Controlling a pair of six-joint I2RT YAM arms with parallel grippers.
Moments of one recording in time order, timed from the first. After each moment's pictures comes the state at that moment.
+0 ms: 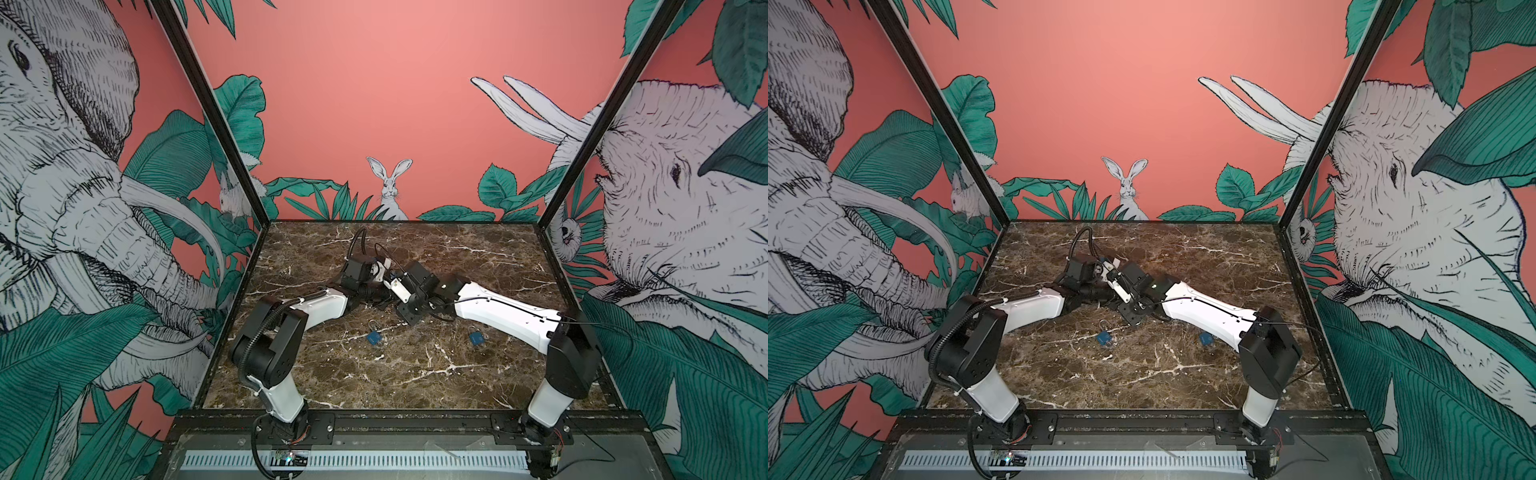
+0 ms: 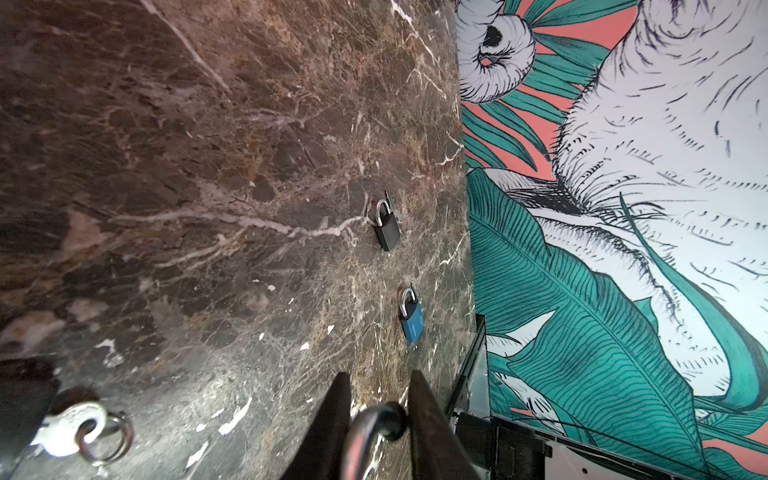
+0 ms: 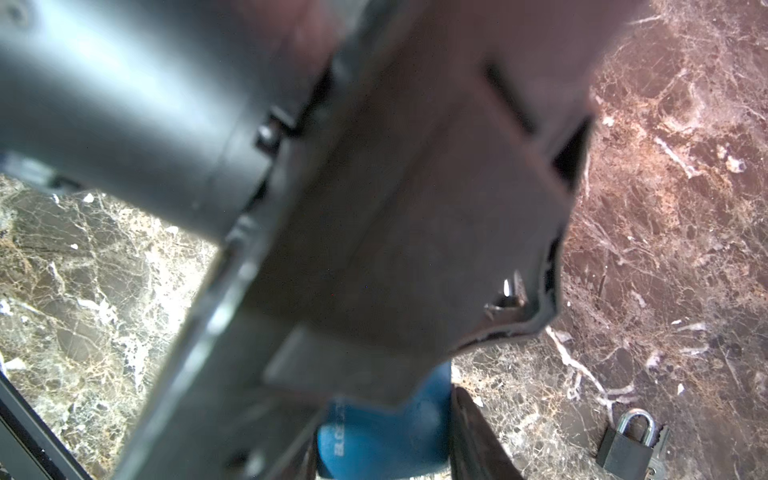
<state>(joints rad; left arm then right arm) -0.52 1.70 0.93 0.13 0.70 -0.81 0.90 1.72 1.39 -0.71 0.04 0.02</state>
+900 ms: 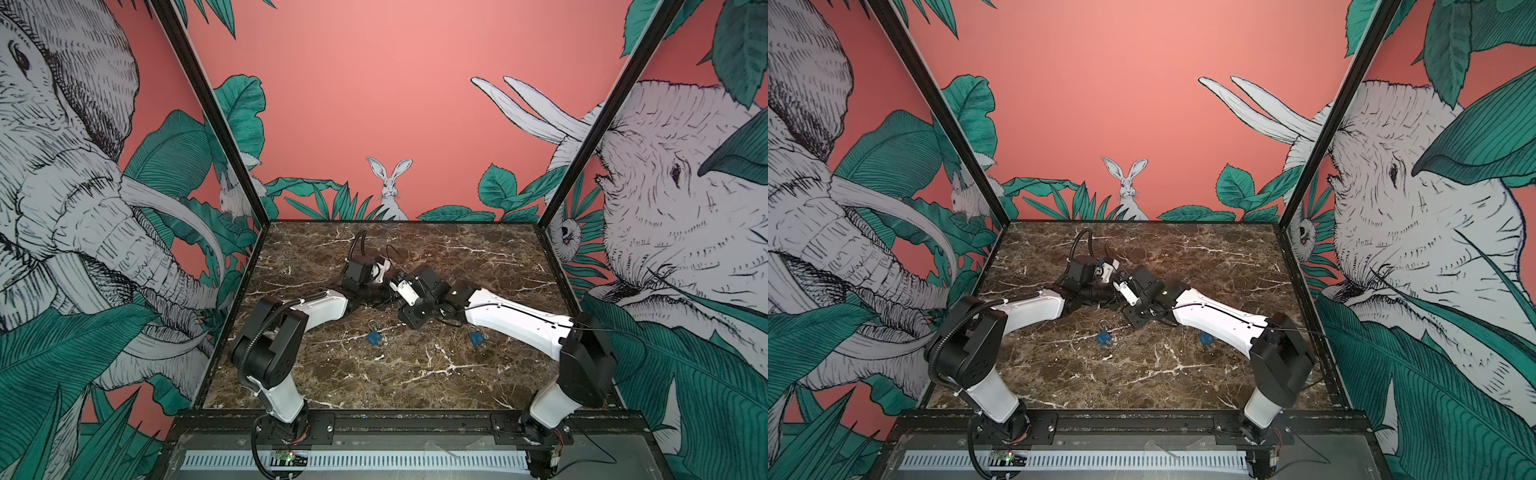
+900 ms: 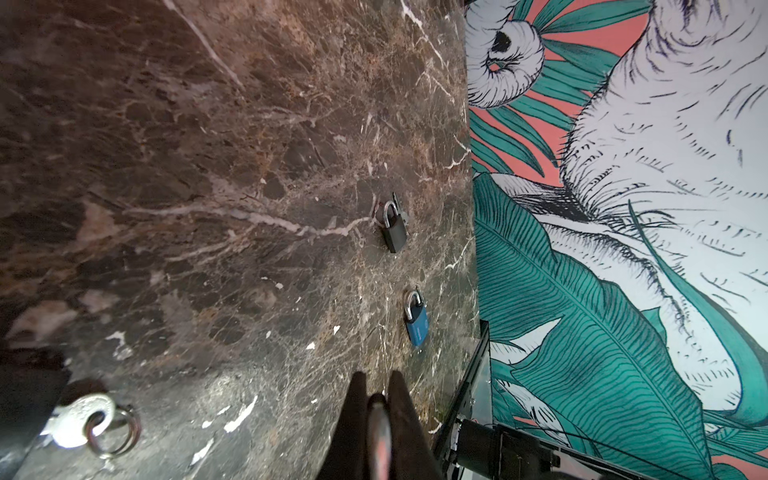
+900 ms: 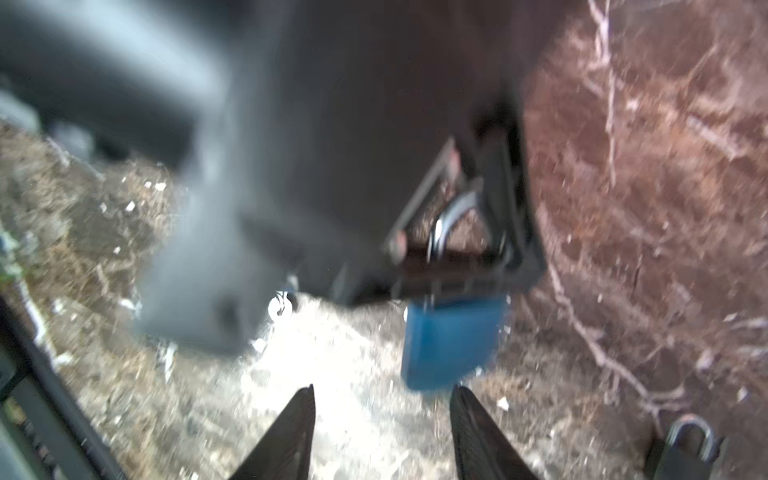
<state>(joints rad) -0.52 1.68 0.91 0.14 0.66 -0.84 0.86 1.60 1.22 -0.59 -0.07 0.08</state>
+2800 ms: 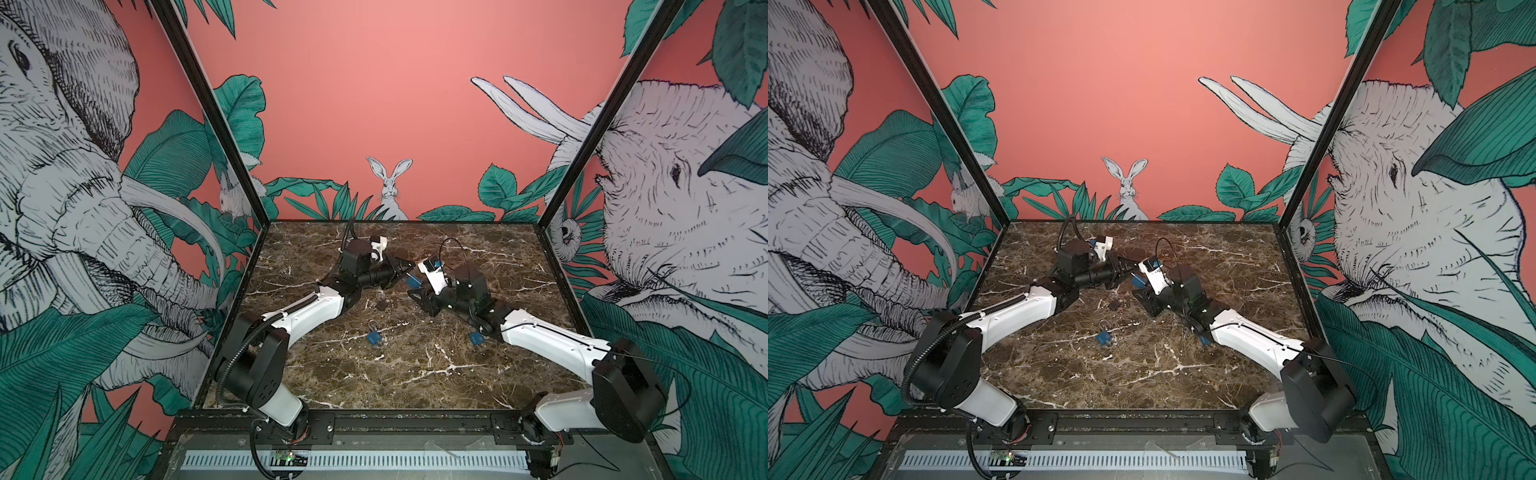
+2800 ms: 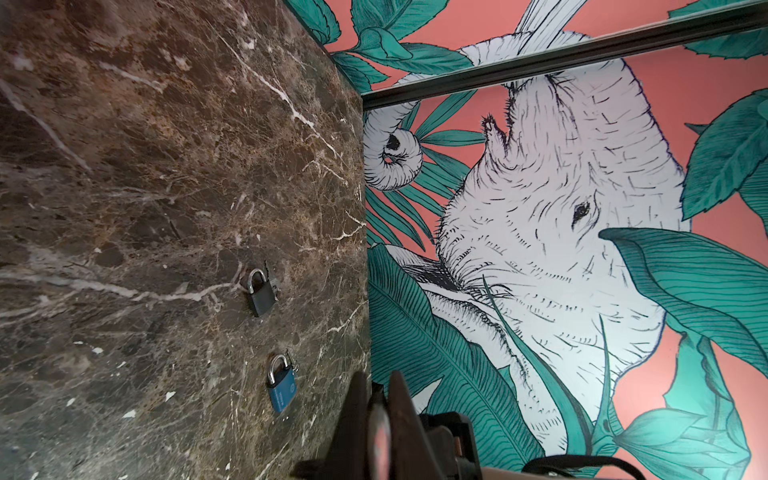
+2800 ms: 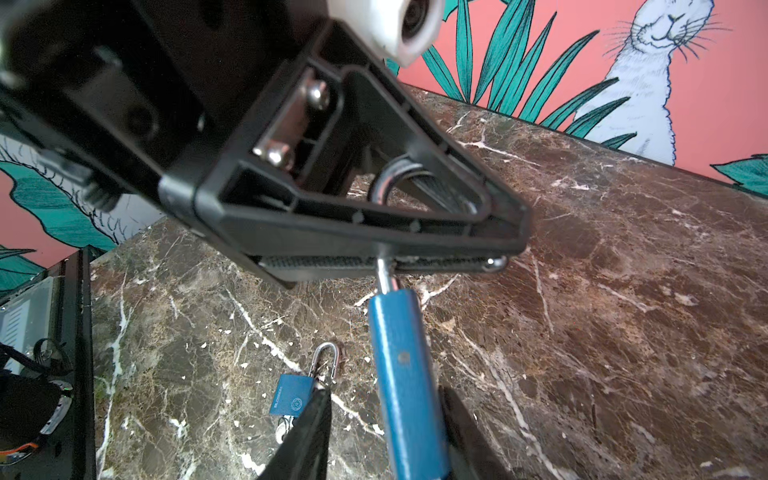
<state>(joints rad) -0.56 1.56 1.00 0.27 0.57 -1.21 0.68 1.38 0.83 0.13 -0.30 0.07</state>
